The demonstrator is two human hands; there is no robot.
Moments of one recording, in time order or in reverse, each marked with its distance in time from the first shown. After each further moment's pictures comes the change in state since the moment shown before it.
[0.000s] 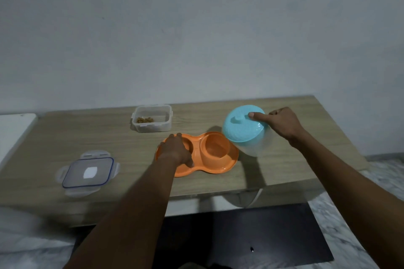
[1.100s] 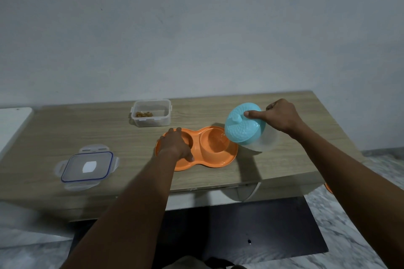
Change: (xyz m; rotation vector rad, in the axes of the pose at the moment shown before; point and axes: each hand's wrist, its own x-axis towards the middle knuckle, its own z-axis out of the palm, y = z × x) left_hand 0.005 -0.006 0.009 -0.058 0.000 -0.014; right_hand -0.005 -0.012 0.001 -0.359 -0.004 -0.073
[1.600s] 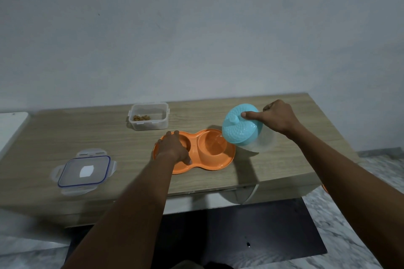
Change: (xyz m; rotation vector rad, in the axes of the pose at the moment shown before) left_hand 0.001 -0.001 0.002 -0.016 0.003 0.004; right_hand -0.002 -0.003 -0.003 0.017 0.012 -0.015
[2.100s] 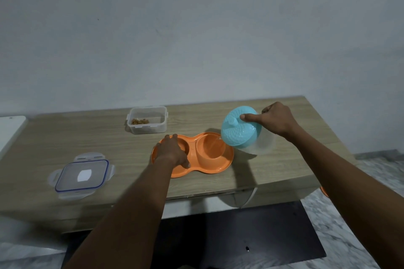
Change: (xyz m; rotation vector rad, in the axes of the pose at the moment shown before) left_hand -0.003 0.001 -0.001 -0.013 -0.007 0.000; right_hand -0.002 -0.003 -0.005 0.017 0.011 -0.001
